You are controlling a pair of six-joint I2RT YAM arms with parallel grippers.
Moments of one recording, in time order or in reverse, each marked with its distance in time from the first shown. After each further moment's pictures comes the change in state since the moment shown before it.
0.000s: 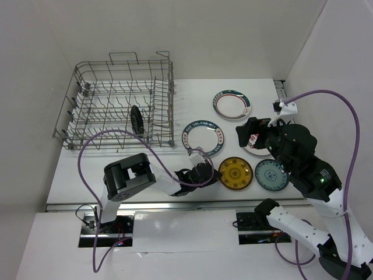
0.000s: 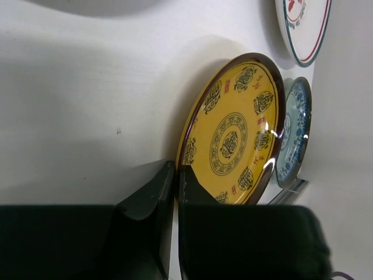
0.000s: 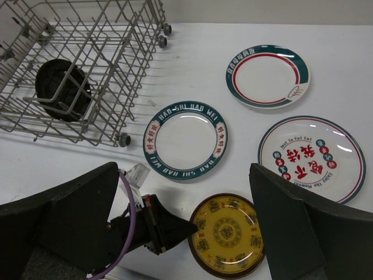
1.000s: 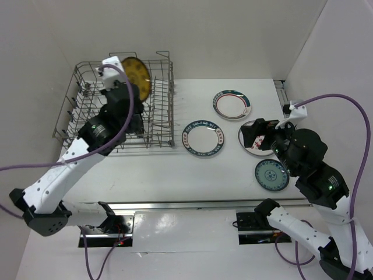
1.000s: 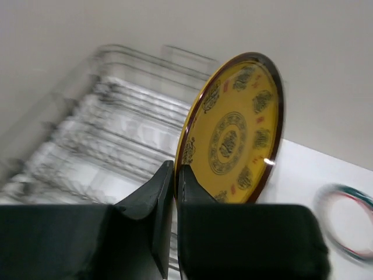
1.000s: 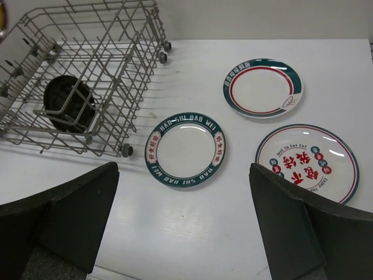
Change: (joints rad) left arm 0.349 -0.707 0.713 -1.054 -0.790 0.995; right arm 0.000 -0.045 0.017 0.001 0.017 0.000
